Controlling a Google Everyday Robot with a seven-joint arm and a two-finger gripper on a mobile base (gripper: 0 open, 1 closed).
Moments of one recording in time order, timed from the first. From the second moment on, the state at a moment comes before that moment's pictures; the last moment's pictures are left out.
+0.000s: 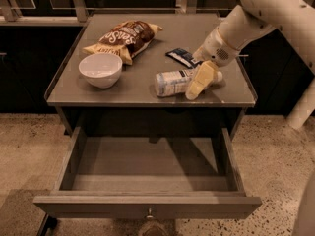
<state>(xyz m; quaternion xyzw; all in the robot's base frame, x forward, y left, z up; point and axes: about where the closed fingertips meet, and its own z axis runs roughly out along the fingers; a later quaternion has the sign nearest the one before) 0.630 -0.118 0.862 -0.59 0.76 0.16 0.23</state>
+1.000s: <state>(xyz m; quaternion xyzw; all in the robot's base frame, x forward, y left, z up) 0.631 -0.111 0.842 -0.58 0.76 0.16 0.23</state>
